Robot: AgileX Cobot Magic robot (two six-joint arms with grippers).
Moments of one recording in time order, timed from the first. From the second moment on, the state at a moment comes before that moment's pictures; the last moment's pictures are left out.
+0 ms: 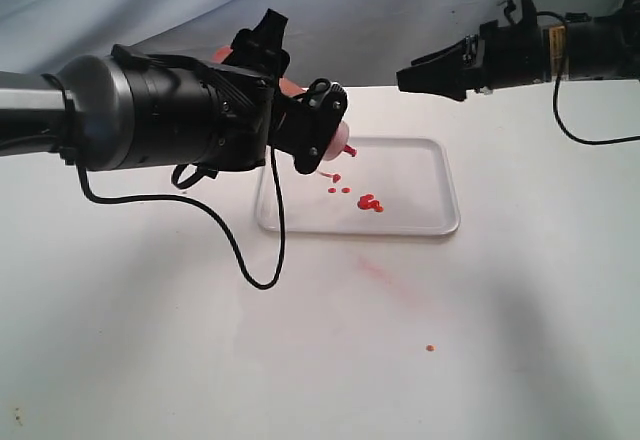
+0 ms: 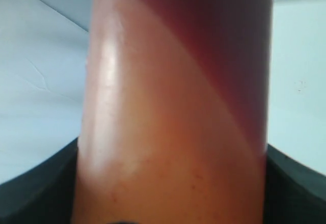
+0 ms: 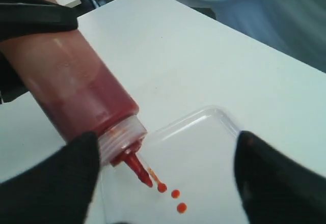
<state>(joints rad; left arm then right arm) -0.72 1.96 -1.34 1.35 0.72 0.29 -0.05 2.28 -1.74 -1.76 -1.21 1.52</state>
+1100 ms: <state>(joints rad) -0.65 1.80 -1.25 1.06 0.45 0.19 -0.05 1.60 -0.87 -1.31 -0.76 0.95</state>
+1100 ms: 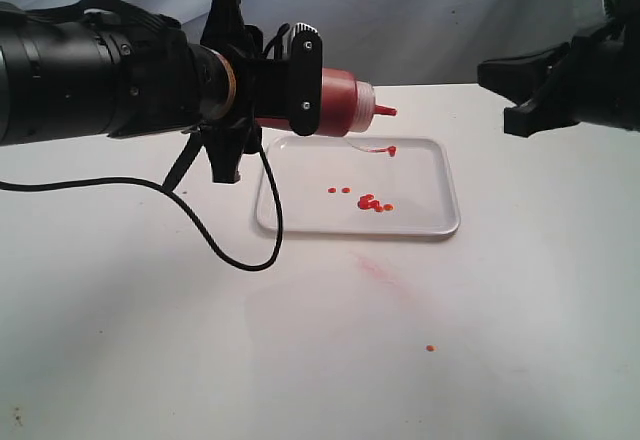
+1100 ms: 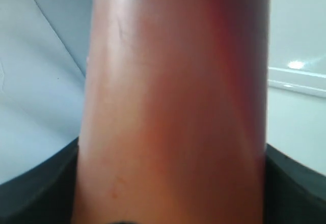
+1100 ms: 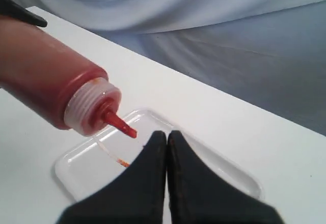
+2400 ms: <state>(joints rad) -0.61 1.80 -1.12 0.95 0.24 -0.11 0.15 1.45 -0.70 -1.17 -0.58 0.88</state>
